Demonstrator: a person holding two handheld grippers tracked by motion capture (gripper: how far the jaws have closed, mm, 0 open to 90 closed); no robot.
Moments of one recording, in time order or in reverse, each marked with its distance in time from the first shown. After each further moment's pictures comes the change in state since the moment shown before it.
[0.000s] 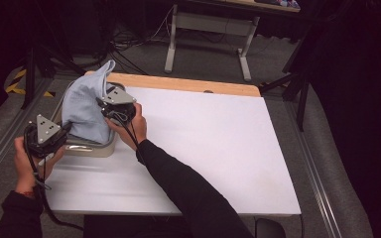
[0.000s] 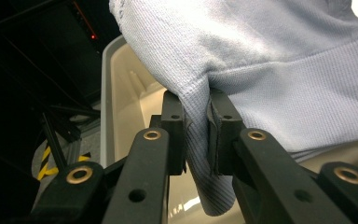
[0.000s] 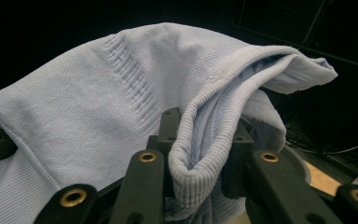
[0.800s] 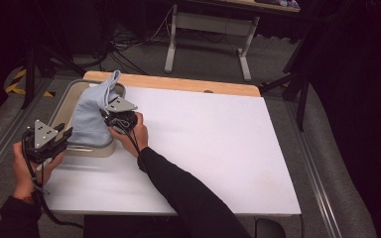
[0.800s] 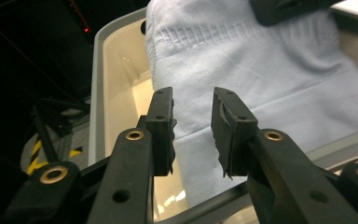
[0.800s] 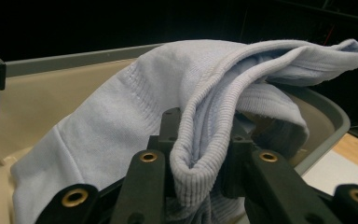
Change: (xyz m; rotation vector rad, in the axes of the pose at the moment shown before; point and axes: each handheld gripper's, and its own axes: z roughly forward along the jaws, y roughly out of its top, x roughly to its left) left arm -0.003 -0.010 -0.006 -0.008 -0.018 -0.022; right arm 0.004 -0.032 0.005 0.080 0.038 0.050
